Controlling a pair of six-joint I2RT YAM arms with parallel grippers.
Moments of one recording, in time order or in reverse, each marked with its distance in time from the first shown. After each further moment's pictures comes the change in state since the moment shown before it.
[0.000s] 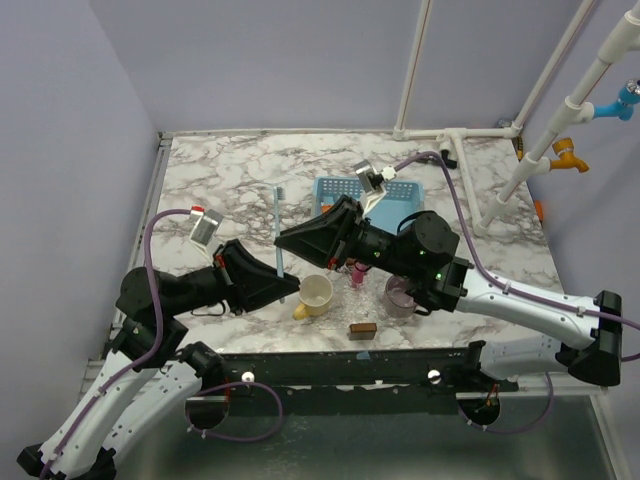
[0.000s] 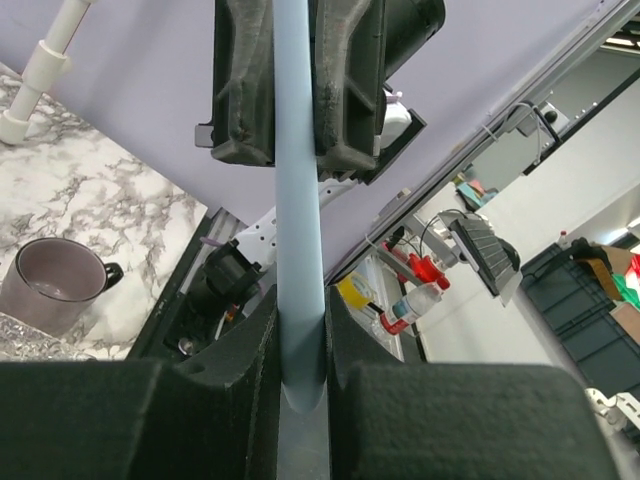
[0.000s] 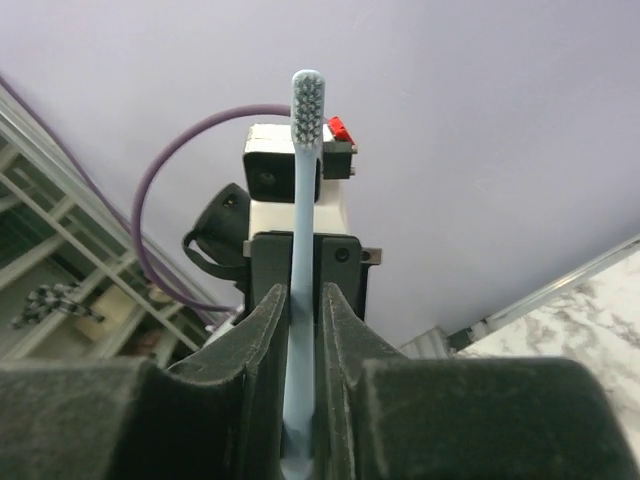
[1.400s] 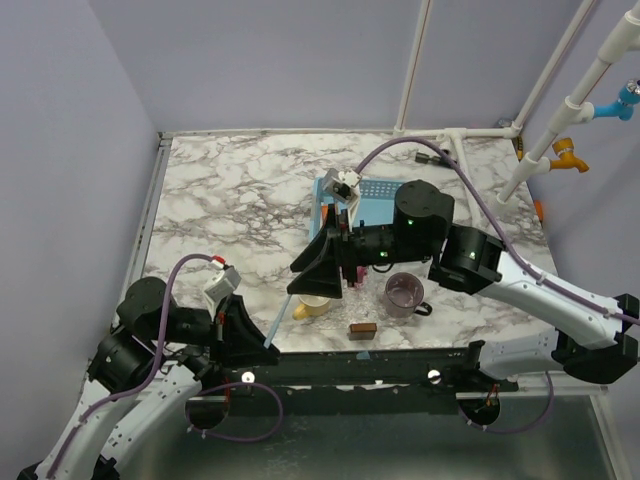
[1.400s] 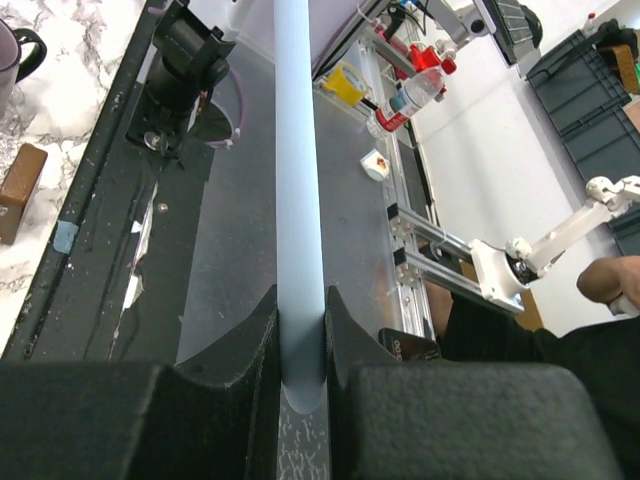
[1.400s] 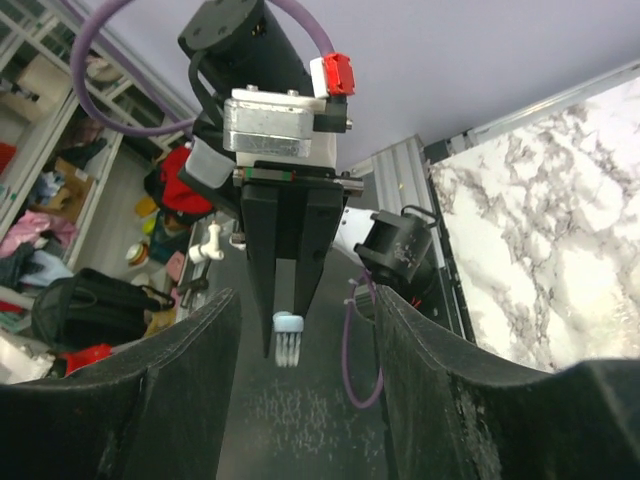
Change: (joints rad) left arm 0.000 -0.160 0.040 -0.636 0.354 0.367; right arm 0.000 0.018 0.360 -0.797 -0.291 -0.285
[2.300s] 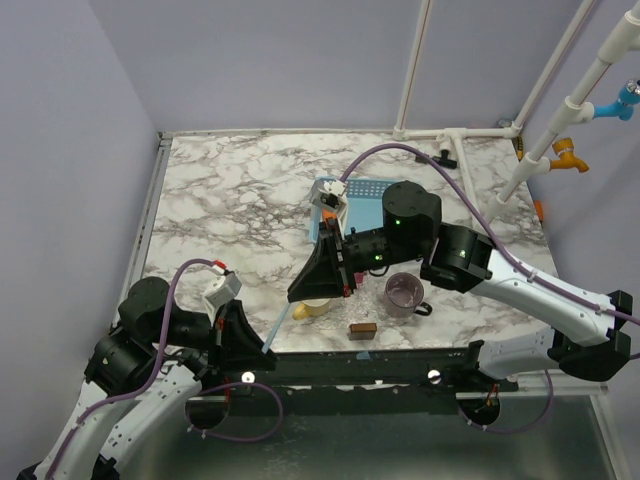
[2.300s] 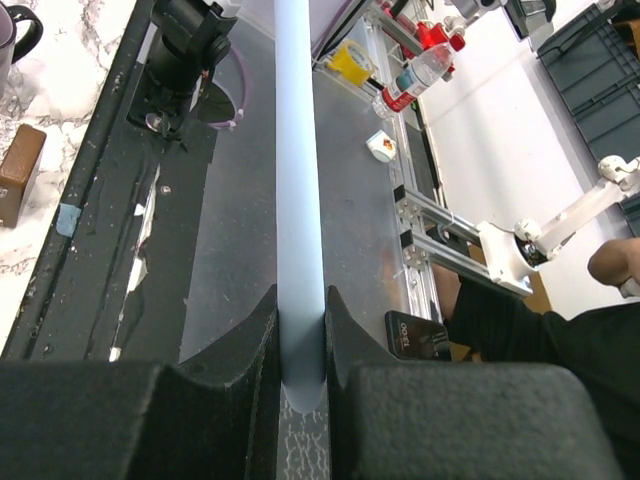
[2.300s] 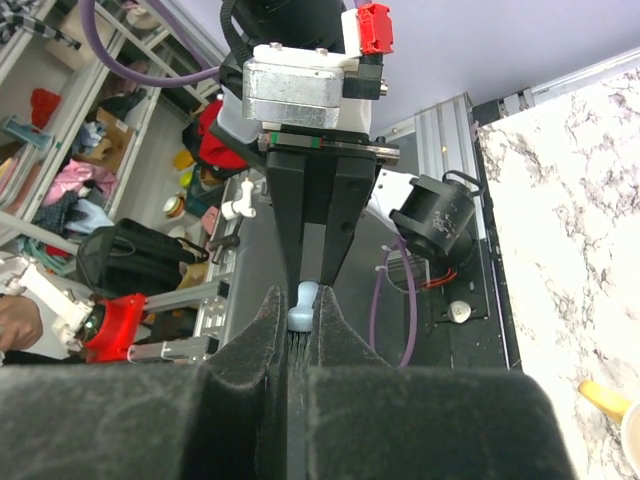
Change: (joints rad) left arm 0.000 0.000 0.026 -0.116 0.018 0.098; right arm 0.000 0.040 0.000 -0.026 -0.152 0.016
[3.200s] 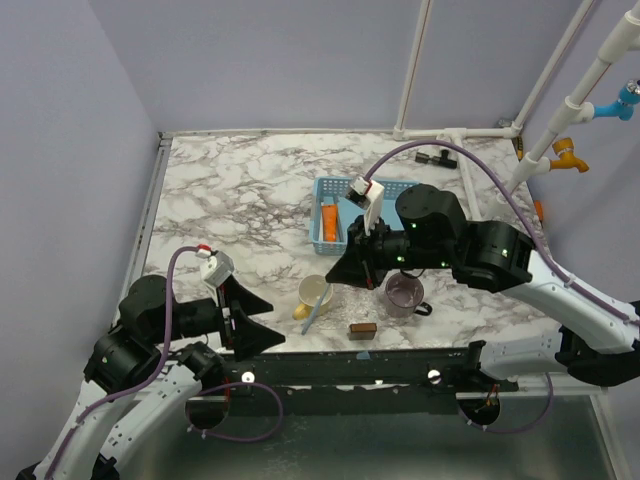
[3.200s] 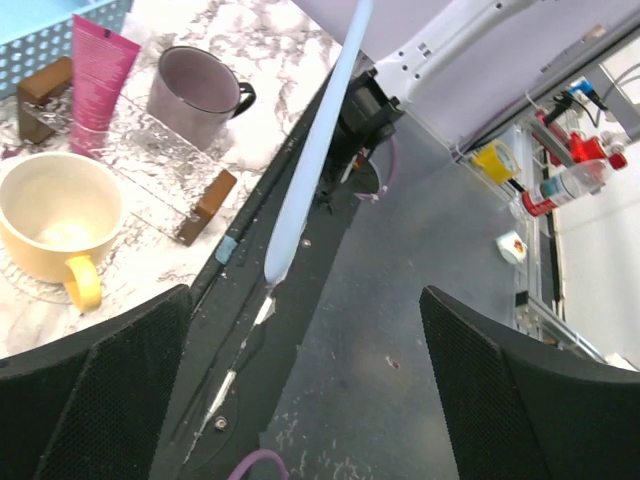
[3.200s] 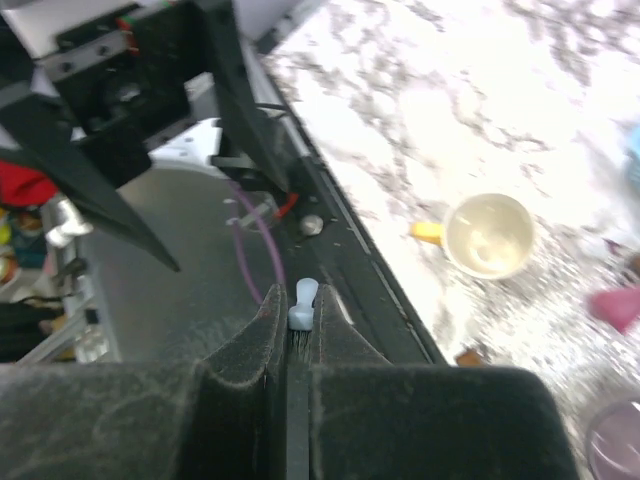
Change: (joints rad) left arm 0.000 0.014 0.014 -0.019 -0.370 0.041; right arm 0.000 -0.057 0.106 -0.448 0.396 -0.079
